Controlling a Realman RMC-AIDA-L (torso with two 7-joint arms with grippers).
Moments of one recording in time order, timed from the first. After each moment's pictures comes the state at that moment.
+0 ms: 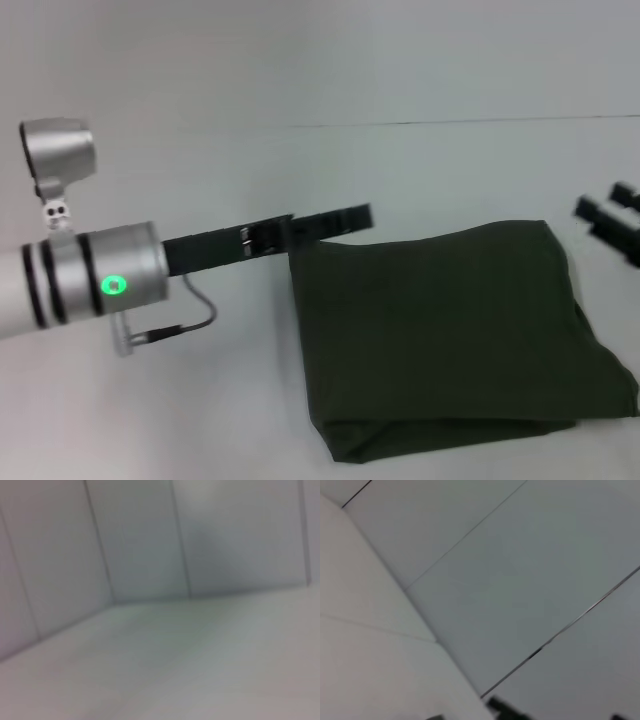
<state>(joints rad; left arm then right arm) -0.61 -2.12 1.04 0.52 1.54 1.37 -1.93 0.42 2.09 -0.26 -0.50 -1.86 -1.33 1.12</state>
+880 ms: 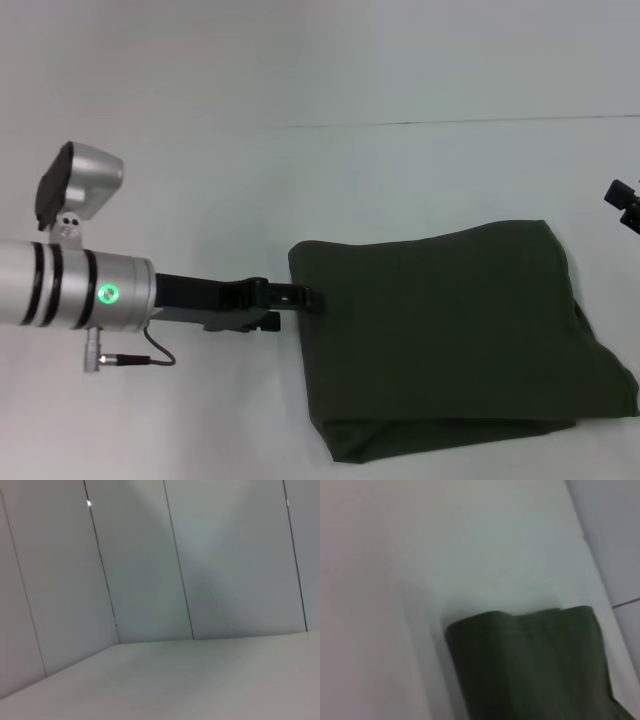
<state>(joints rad) -0.70 -2.08 0.92 0.54 2.11 1.31 -2.42 0.36 2.09 -0.27 -0.58 -1.79 -1.45 1.13</state>
